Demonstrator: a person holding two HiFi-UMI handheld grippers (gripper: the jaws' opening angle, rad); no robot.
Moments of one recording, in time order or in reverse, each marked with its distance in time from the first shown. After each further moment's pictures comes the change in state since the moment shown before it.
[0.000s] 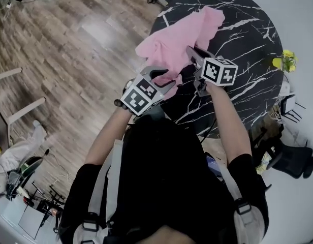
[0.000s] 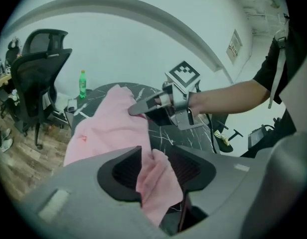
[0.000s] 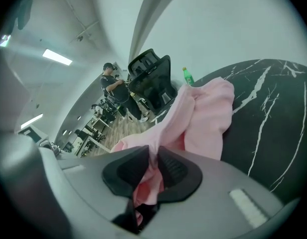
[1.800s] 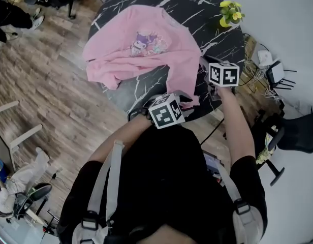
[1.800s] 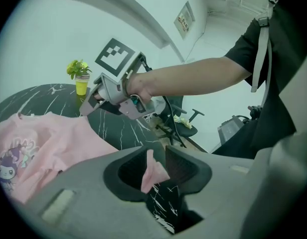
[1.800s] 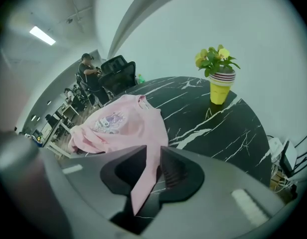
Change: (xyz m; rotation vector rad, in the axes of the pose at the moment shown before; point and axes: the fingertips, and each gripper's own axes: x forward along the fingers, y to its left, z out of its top) left arm 0.204 -0.348 0.040 0.363 0.137 -0.443; right arm -0.289 -0.241 -0.080 -0.067 0.058 -0.356
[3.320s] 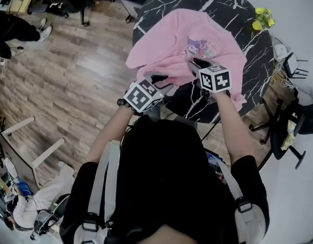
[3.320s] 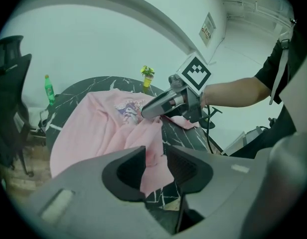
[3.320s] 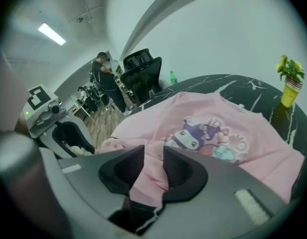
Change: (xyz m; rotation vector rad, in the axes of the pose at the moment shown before) left arm -0.279 0.155 -0.171 -0.139 0.033 0.211; right arm 0.111 0.272 0.034 -0.023 -0.031 0.116
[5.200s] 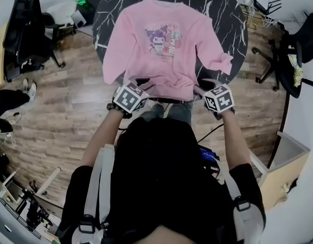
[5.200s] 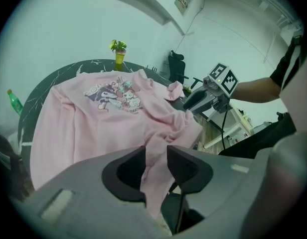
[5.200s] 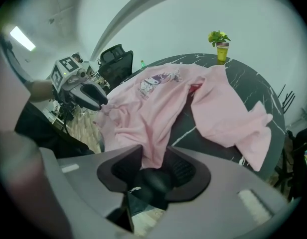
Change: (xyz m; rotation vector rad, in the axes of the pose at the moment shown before) left arm 0.032 -0.015 -0.047 0.258 0.273 -0.146; right arm -0.100 0.009 -0.211 0.251 0.047 -0.236
